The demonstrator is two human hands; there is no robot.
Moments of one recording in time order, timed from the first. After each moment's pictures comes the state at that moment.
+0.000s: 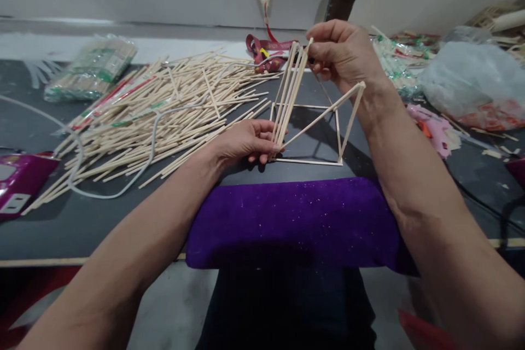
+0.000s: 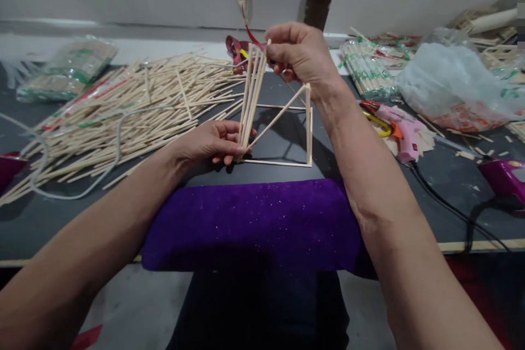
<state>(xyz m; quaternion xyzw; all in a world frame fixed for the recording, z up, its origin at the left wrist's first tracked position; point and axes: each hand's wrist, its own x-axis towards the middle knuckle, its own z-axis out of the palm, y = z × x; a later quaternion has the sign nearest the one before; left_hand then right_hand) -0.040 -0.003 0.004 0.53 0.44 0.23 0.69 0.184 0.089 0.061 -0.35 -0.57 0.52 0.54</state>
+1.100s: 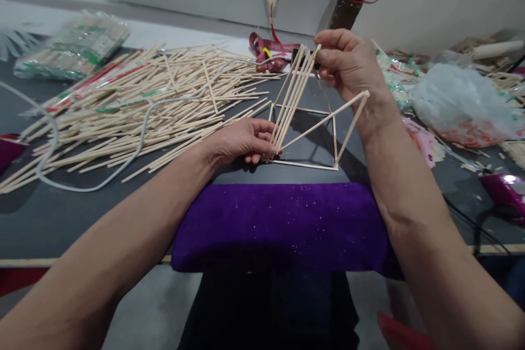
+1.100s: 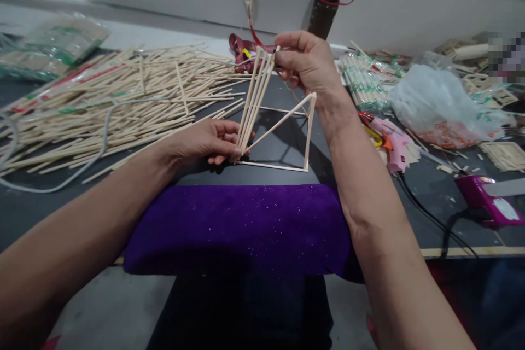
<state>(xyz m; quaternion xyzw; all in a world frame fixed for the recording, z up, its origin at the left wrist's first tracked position) -0.041 -0.003 0.005 0.55 0.43 0.22 0.68 0.183 0.085 0.065 -0.35 -0.55 0.52 0.55</state>
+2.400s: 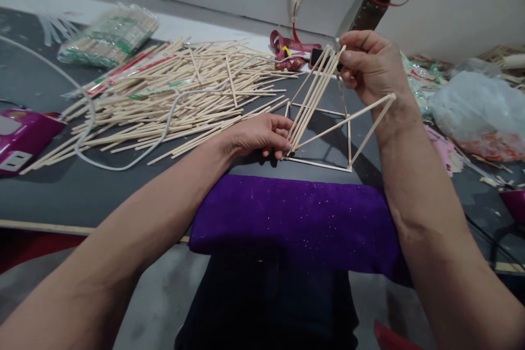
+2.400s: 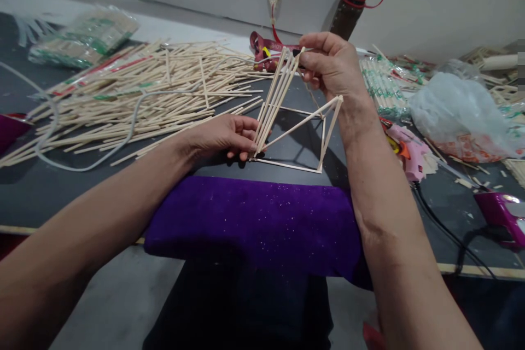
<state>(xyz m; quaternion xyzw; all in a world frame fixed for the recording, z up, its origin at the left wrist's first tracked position) -0.041 -0.005 0.005 0.57 0.41 0.23 0.68 0.184 0.087 0.062 -0.38 -0.58 0.49 0.53</state>
